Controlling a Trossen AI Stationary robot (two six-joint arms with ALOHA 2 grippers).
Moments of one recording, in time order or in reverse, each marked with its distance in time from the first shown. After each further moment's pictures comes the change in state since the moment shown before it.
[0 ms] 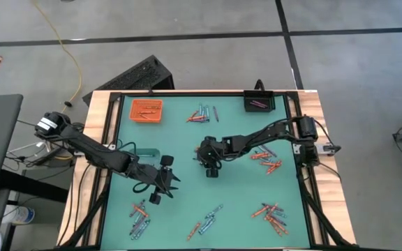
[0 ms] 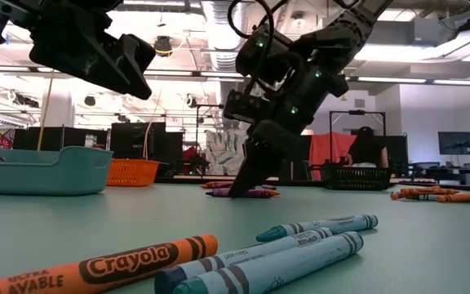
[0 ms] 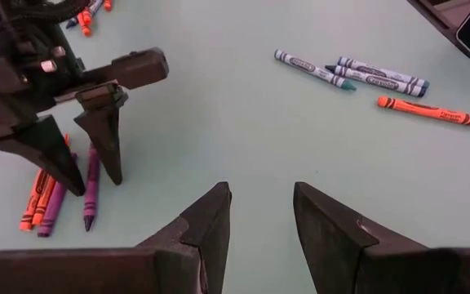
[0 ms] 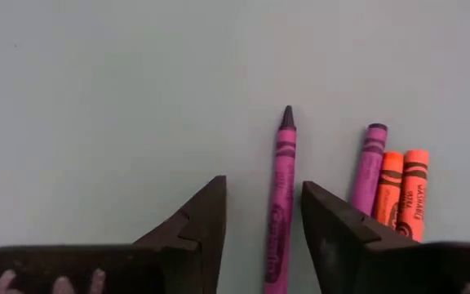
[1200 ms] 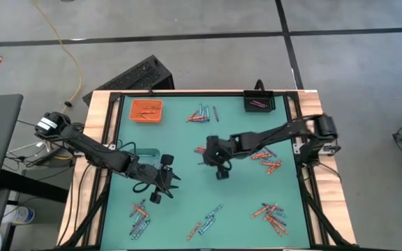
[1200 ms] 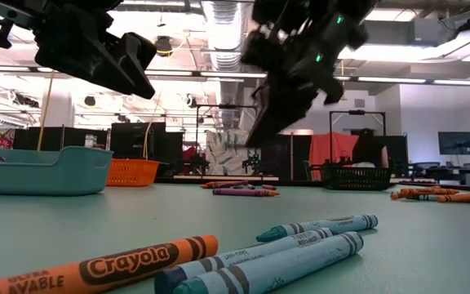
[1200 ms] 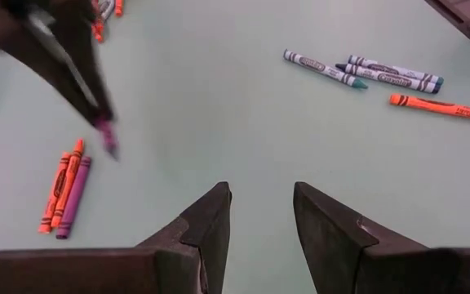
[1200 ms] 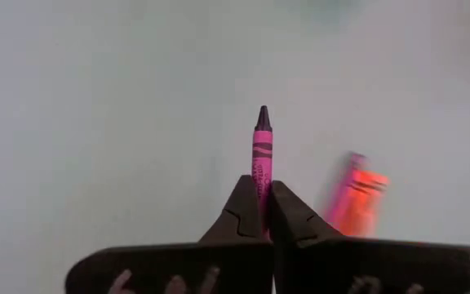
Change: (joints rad) left arm 0.002 -0.001 0.000 0.001 -0.030 0.039; right arm 0.037 -0.235 0.024 -0.252 0.012 -0.204
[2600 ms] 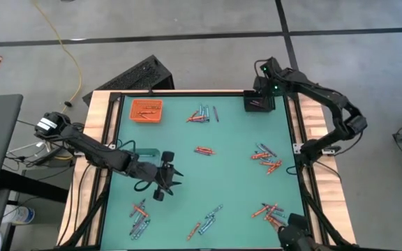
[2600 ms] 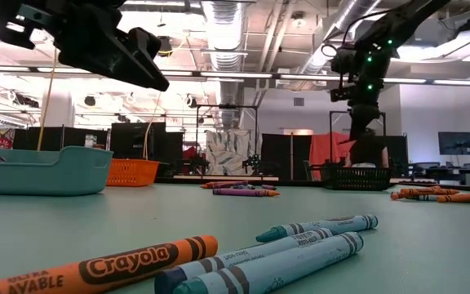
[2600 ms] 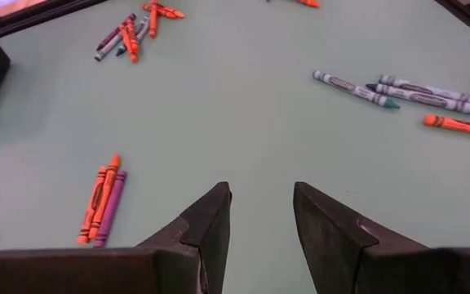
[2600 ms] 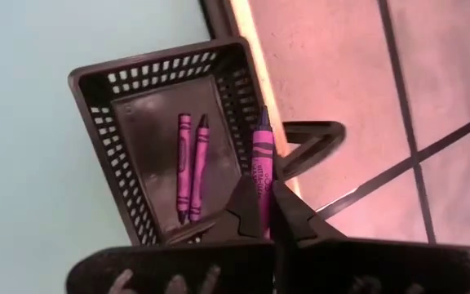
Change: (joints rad) left arm 0.023 0.000 0.000 0.053 -0.058 0.032; right arm -0.987 -0.274 -0.033 -0.390 0.137 -0.465
